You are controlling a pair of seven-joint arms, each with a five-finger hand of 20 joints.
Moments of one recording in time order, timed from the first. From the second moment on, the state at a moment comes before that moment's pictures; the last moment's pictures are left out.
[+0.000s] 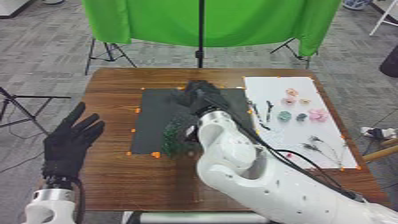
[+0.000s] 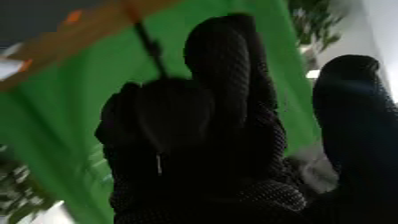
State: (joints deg) left arm 130.6 -61.8 -97.9 -122.8 38.2 10.8 18.6; right arm -59.5 -64.6 30.4 -111.1 -123.1 8.5 56.6
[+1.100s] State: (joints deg) left arm 133.3 -60.9 -97.2 -123.0 36.5 12.2 22.0; right arm -78.1 -46.2 36.2 -122.3 -114.7 5.2 44.3
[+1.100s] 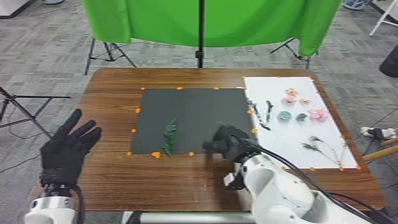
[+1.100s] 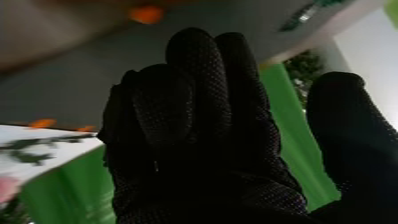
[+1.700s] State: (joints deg) left arm 130.8 -61.6 -97.3 -122.5 37.0 11.9 20.2; right arm -66.9 -57.4 26.3 -111.2 -115.5 -0.8 42.4
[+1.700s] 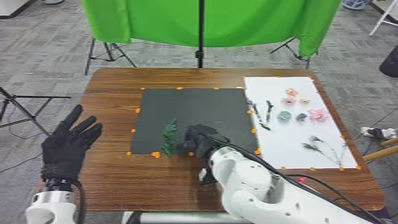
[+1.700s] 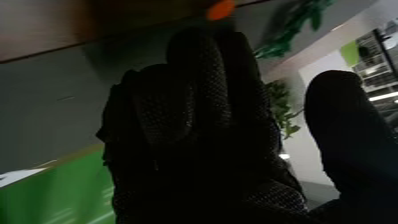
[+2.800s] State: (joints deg) left arm 131.5 -61.9 -97.8 -122.4 37.5 11.2 19.9; right arm -69.8 -50.4 32.7 -119.8 -119.6 2.5 48.7
